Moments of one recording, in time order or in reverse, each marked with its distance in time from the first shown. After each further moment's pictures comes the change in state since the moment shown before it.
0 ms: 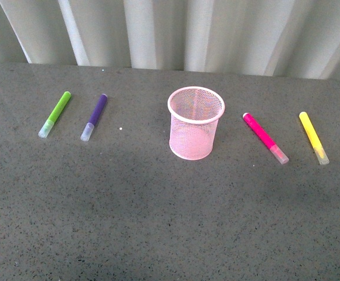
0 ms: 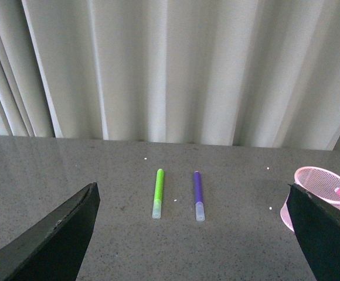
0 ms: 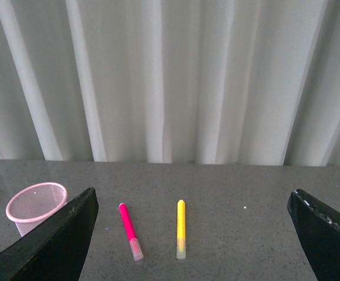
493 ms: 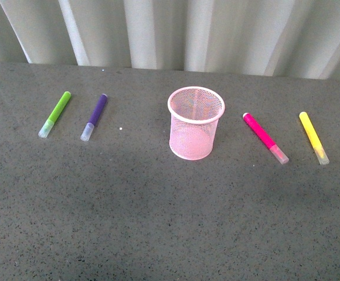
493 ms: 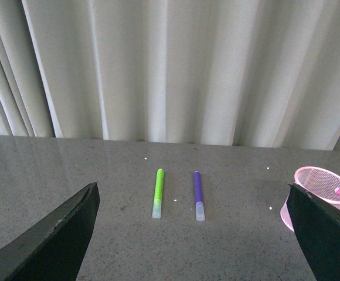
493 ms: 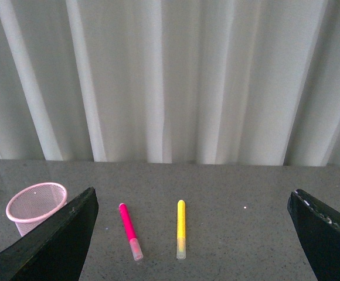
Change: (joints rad) left arm 0.000 0.000 0.000 0.000 0.000 0.000; right arm 0.000 0.000 0.000 0.000 0.000 0.000
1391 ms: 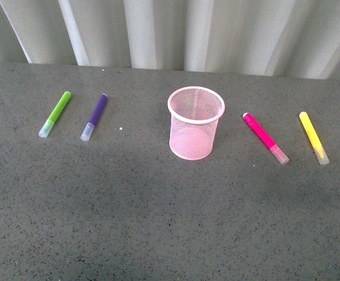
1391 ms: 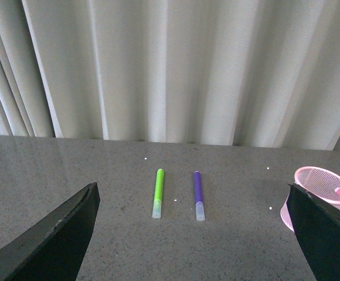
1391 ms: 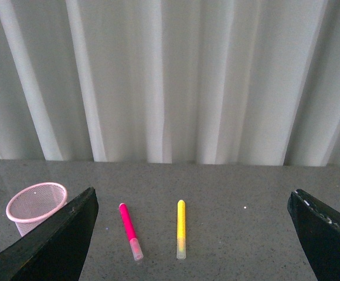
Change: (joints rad) left arm 0.000 0.000 0.000 0.000 0.000 0.000; right arm 0.000 0.000 0.000 0.000 0.000 0.000
